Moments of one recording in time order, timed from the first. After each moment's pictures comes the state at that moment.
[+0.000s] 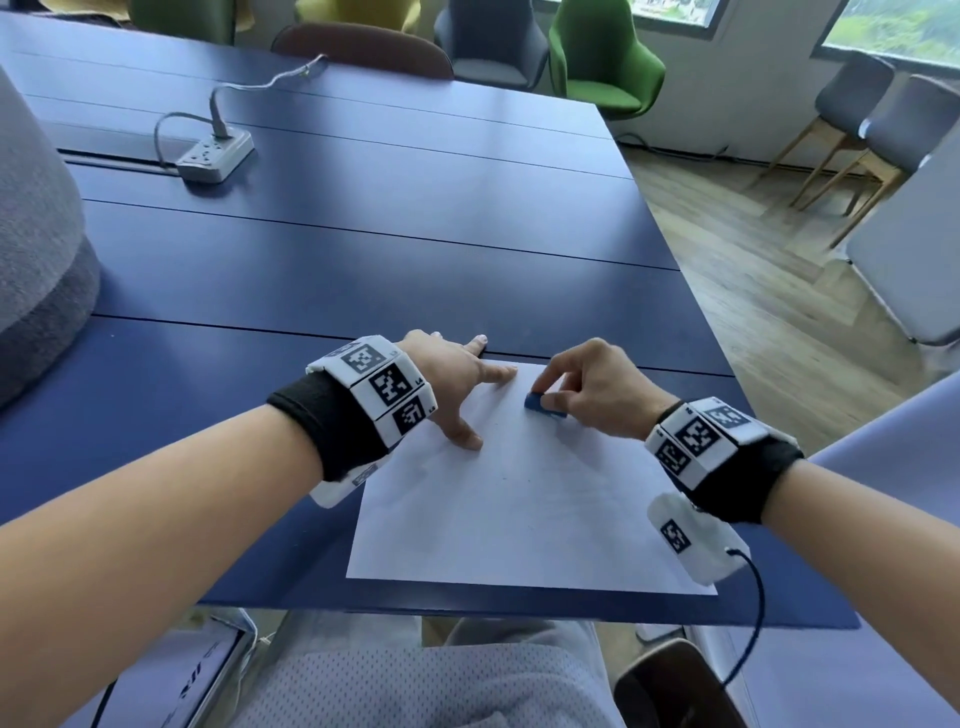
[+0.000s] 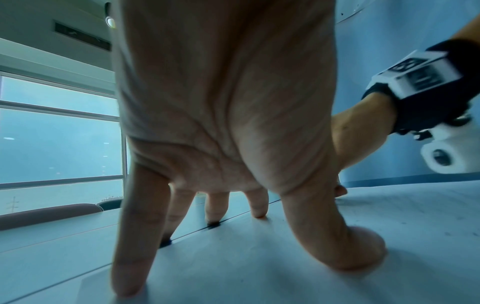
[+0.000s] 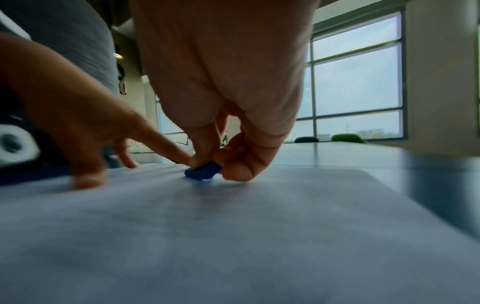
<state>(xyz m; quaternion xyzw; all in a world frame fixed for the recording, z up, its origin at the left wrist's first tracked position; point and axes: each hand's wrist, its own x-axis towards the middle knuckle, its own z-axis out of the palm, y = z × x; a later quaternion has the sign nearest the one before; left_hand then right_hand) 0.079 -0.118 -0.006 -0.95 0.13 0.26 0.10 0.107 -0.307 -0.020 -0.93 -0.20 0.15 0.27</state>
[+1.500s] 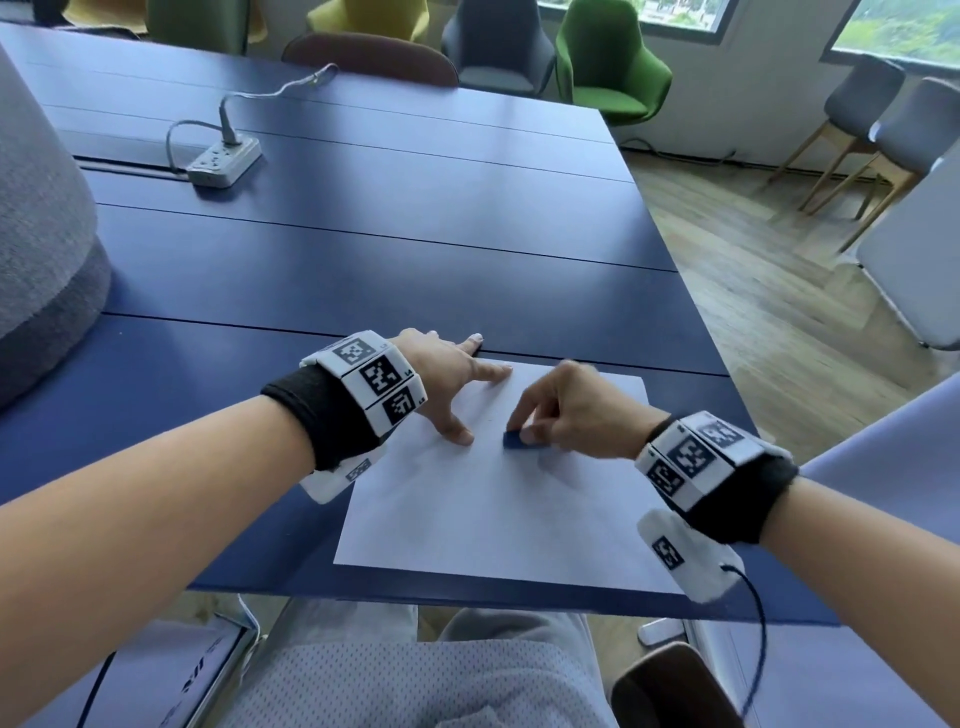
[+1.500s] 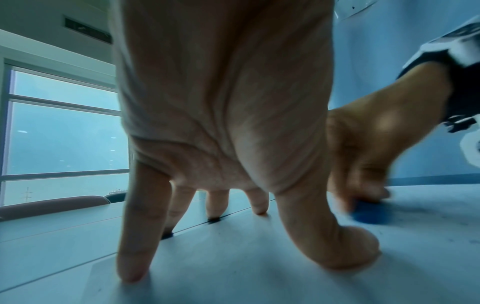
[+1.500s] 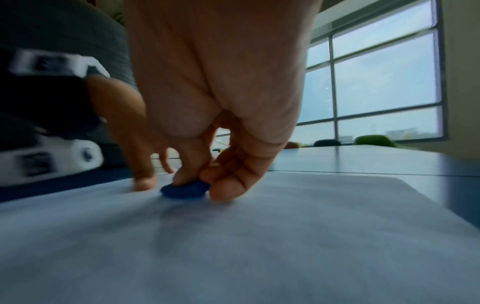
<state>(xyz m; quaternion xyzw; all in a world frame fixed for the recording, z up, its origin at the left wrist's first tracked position) 0.078 -0.117 -0.007 -0.95 0.12 0.26 0.10 0.086 -0.304 -0.017 -0.90 -0.28 0.22 0.24</state>
